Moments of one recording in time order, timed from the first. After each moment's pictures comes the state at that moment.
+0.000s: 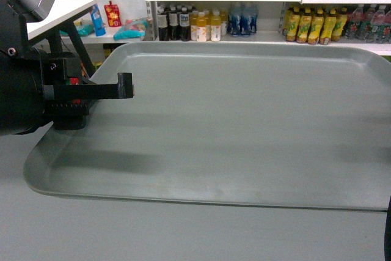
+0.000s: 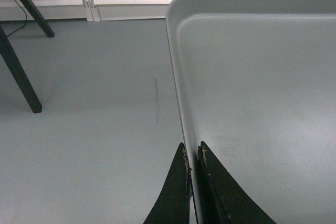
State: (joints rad) left arm -0.36 1.41 0.61 0.36 -0.16 -0.16; right arm 0.13 1.41 0.54 0.49 0.08 0.17
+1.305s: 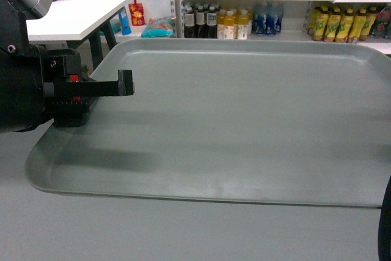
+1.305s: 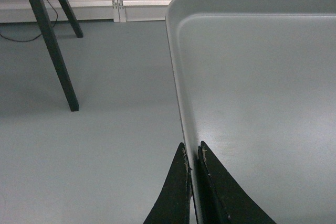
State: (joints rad) left arm -0.36 1.41 0.61 0.37 -0.16 -0.16; right arm 0.13 1.41 0.54 0.50 0.08 0.17
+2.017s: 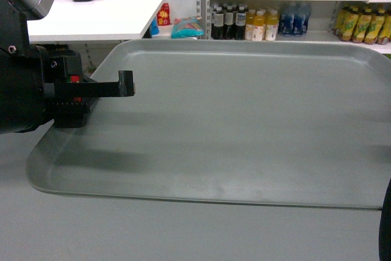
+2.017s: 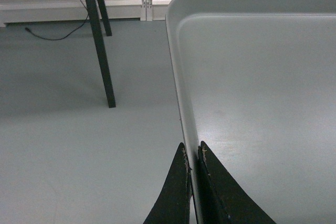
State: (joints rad) left arm -0.36 1.41 0.61 0.37 -0.16 -0.16; right arm 0.13 1.41 0.54 0.50 0.08 0.17
